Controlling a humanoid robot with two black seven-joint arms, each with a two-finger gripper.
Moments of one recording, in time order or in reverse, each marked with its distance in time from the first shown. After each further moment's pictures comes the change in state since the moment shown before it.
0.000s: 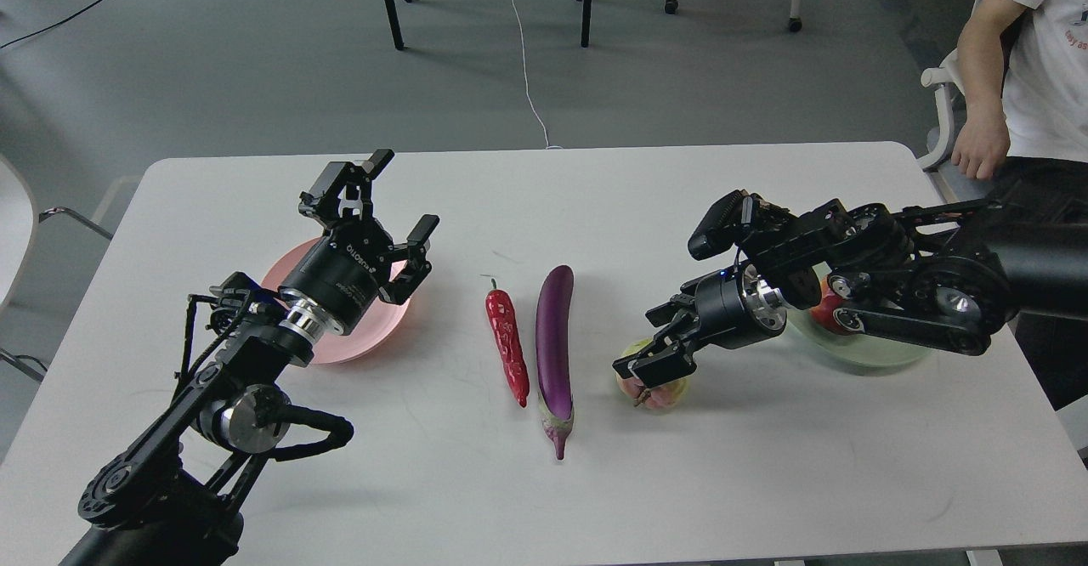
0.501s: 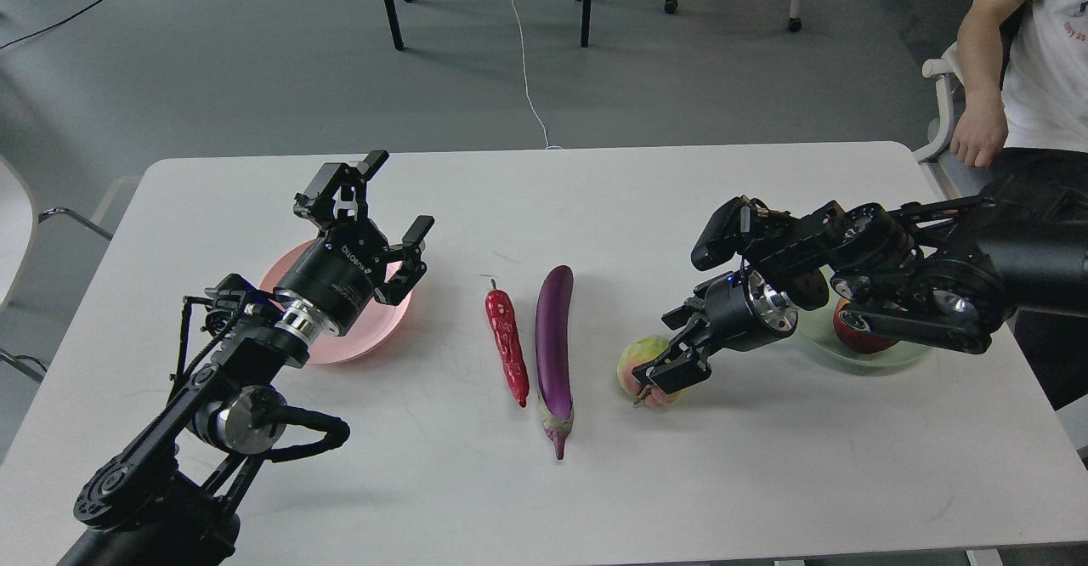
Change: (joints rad) left arm 0.005 0.003 -0.009 0.000 0.000 0.000 0.000; right arm 0.010 0.018 -0.050 -0.032 -0.046 0.000 0.000
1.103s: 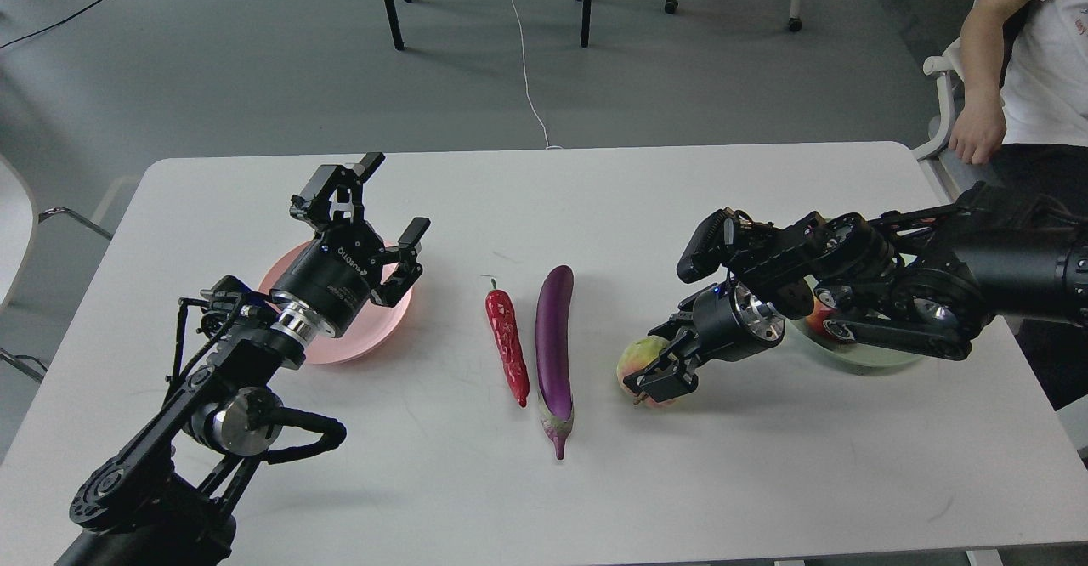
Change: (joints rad) left arm 0.006 0.006 -0.003 0.000 0.000 0.000 0.000; right arm -0.011 0.030 -0.014 -0.014 0.001 0.002 0.000
